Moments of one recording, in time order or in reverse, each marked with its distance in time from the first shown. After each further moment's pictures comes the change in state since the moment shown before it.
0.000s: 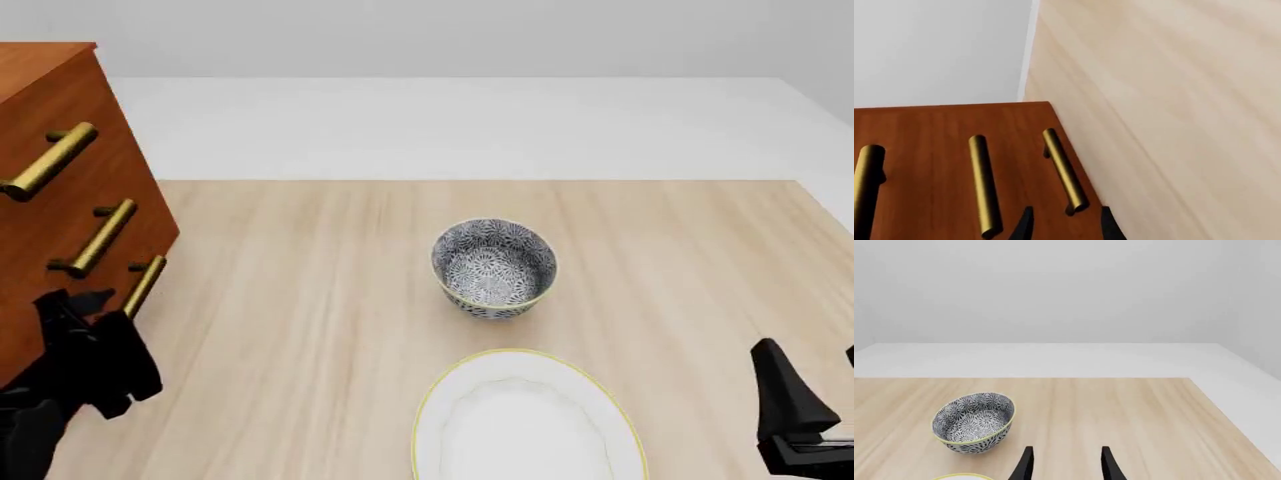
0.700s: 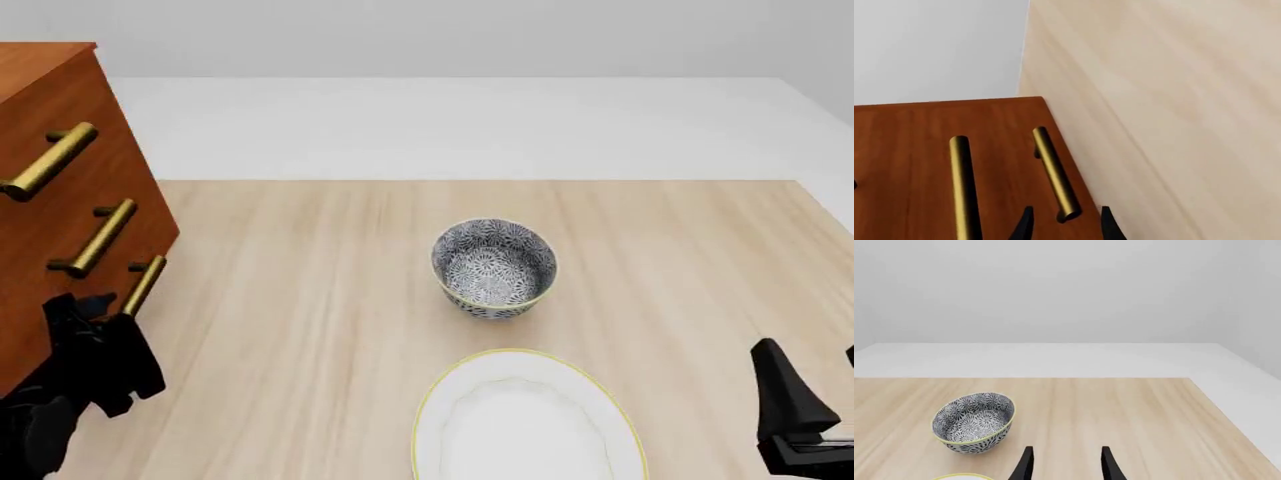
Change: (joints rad) left arm 0.035 0.172 -0.028 -0.139 0.025; right arm 0.000 0.000 0.000 0.000 0.000
